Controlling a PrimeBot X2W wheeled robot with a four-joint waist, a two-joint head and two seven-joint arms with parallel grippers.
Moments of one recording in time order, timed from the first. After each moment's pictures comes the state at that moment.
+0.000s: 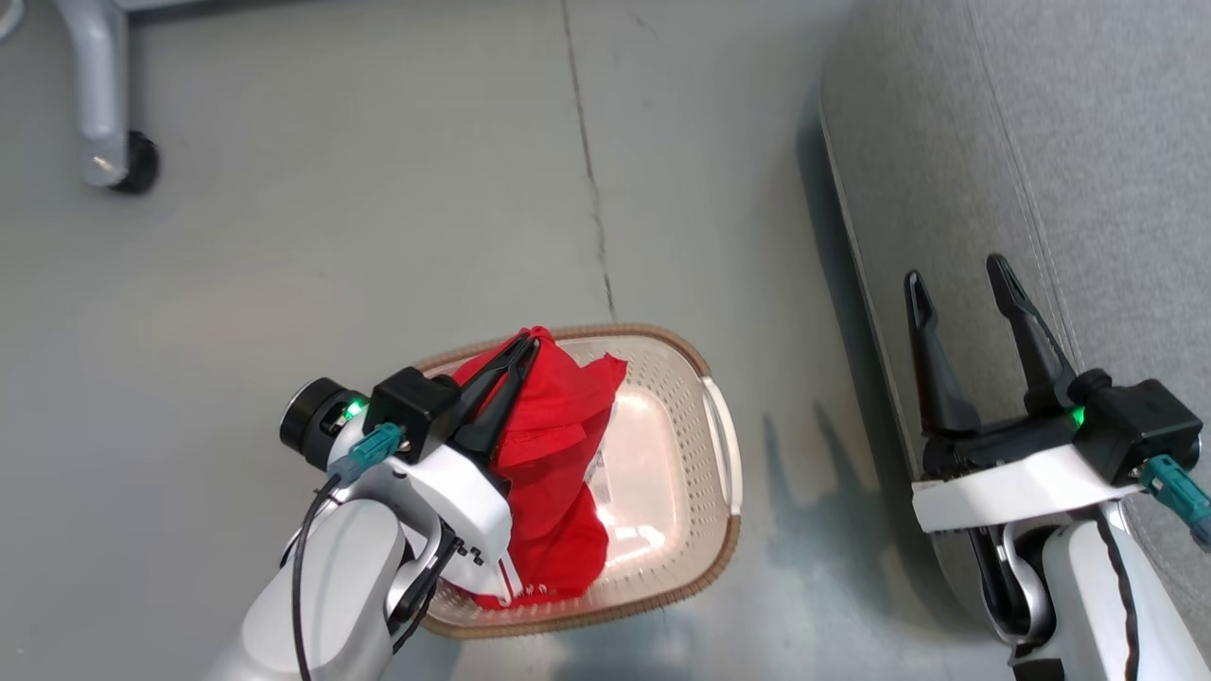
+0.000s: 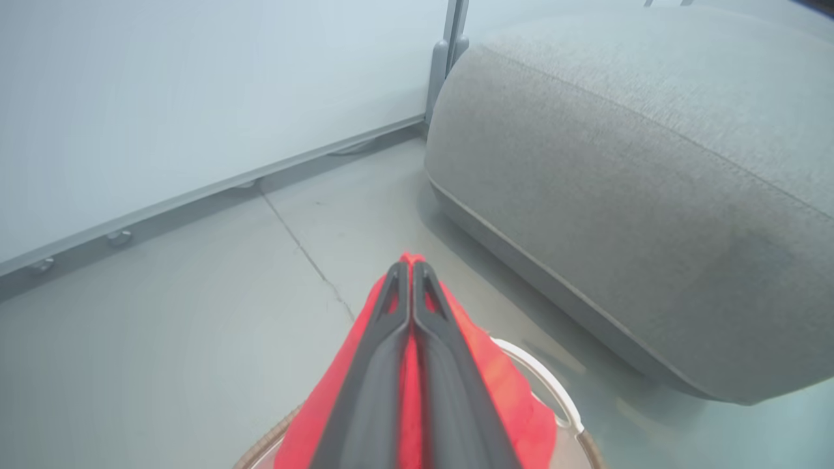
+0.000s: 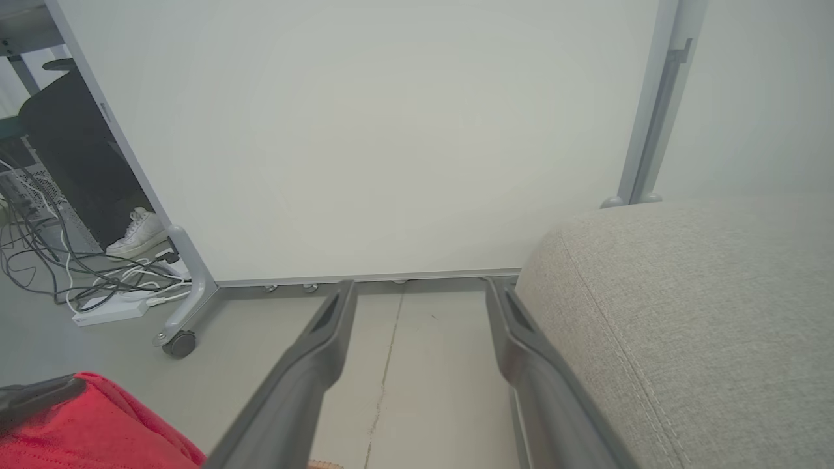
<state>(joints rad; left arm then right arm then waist) -0.52 0.17 -0.60 0.56 -0.35 -0.12 -0.26 -0.29 -0.05 0.10 0.15 0.17 0.13 -0.26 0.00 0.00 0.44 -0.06</state>
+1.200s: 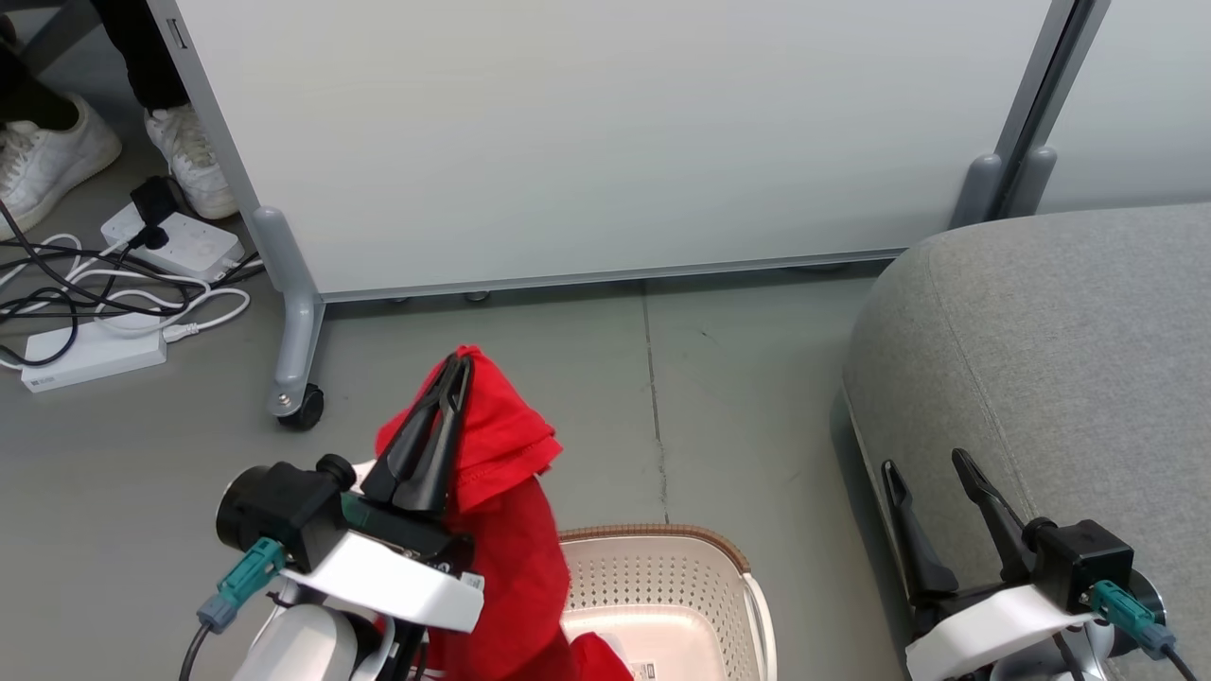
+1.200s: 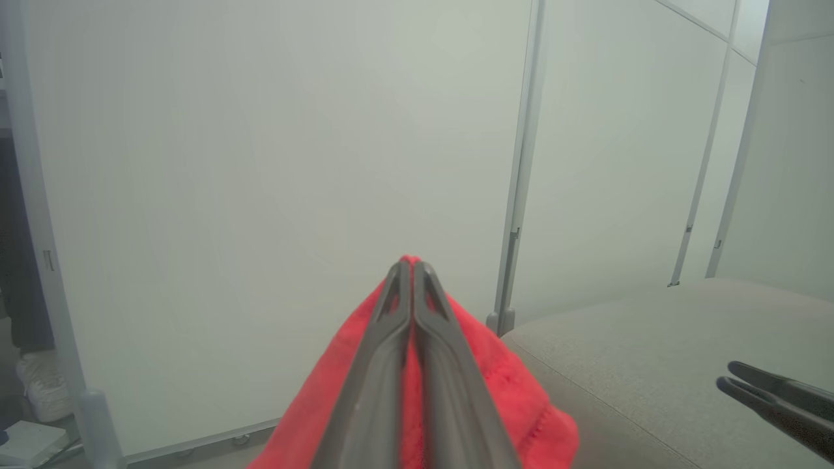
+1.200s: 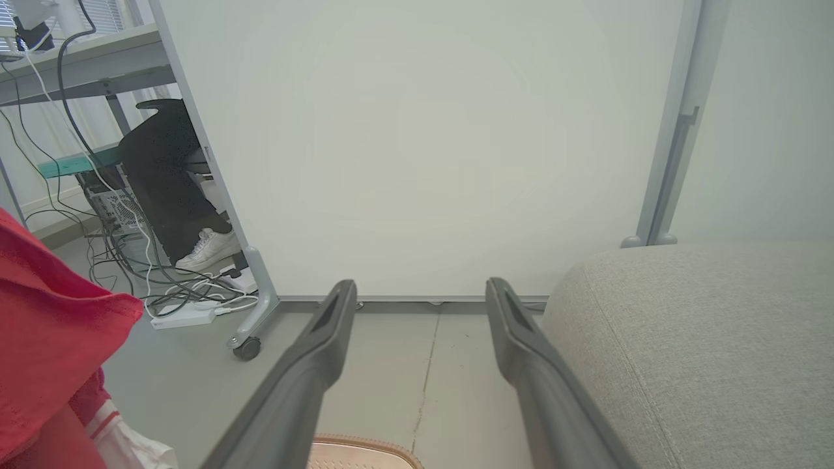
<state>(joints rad) -0.19 0.19 -0.37 0.07 -0.42 -0.04 -0.25 -0.05 -0.05 0.11 0.21 0.18 0.13 -0.19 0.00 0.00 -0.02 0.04</state>
